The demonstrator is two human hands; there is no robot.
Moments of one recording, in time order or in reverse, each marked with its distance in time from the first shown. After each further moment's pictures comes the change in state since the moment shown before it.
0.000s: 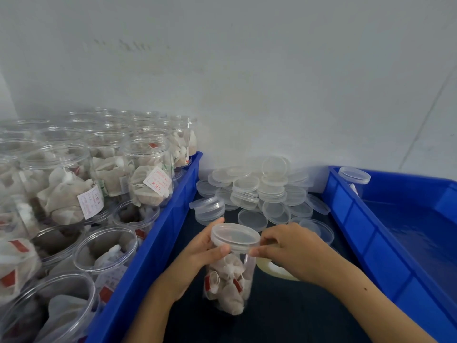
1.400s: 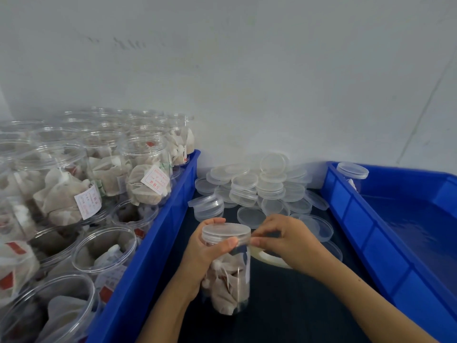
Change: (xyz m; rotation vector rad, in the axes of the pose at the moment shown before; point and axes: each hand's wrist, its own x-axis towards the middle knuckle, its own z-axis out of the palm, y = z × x) left_hand 0.006 -0.003 0.018 -0.102 0.289 0.038; right_hand 0.007 0.007 0.012 0.322 0.134 -0.038
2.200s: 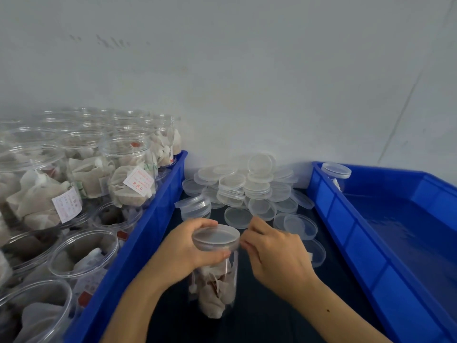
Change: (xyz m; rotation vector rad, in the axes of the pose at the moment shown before) left_hand -0.006 0.042 -0.007 0.657 -0.129 0.008; right_hand -0.025 -0.004 0.013 -0.555 0.196 -0.226
